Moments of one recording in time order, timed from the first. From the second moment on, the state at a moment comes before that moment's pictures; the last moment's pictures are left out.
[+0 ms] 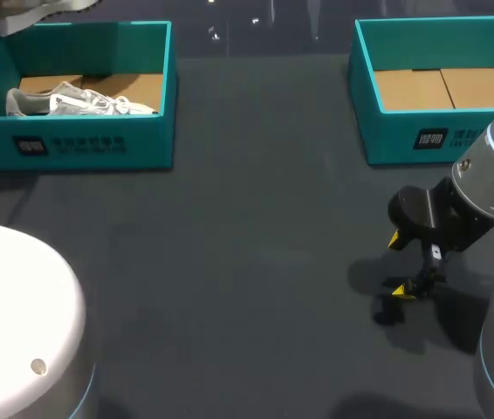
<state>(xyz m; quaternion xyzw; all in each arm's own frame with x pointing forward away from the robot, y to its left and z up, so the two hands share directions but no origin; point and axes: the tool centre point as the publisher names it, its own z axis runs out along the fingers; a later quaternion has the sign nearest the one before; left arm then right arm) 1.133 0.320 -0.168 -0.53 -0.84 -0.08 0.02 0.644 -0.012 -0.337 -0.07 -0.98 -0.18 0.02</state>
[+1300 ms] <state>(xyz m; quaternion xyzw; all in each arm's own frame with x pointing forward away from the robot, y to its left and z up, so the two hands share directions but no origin) 1.143 0.318 -0.242 -0.70 -0.69 -0.17 0.01 0.644 -0.012 -0.337 -0.07 -0.98 -0.18 0.02</state>
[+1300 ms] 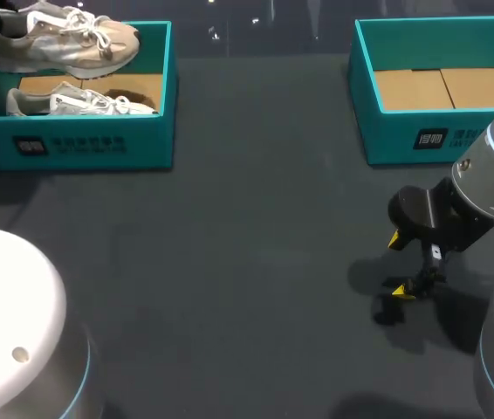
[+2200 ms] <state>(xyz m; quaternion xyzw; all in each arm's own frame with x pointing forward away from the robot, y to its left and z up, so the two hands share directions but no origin) 1.178 0.303 -0.297 -0.70 -0.69 -0.16 0.06 0.644 -0.012 -0.337 -0.07 -0.98 -0.18 0.02</state>
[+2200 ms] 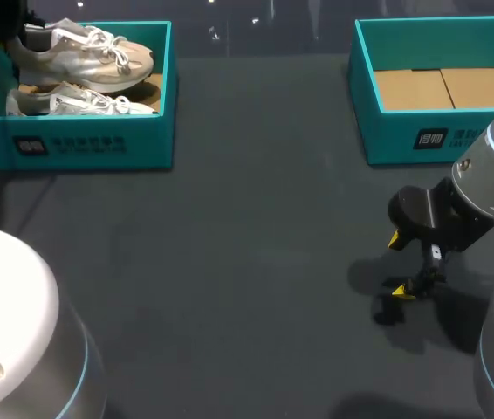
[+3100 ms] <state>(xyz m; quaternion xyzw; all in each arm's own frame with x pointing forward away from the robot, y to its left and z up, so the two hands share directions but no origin) 1.193 0.291 -0.331 -0.70 -0.69 -0.15 0.09 0.644 -0.012 -0.337 -0.07 -0.98 -0.18 0.02</state>
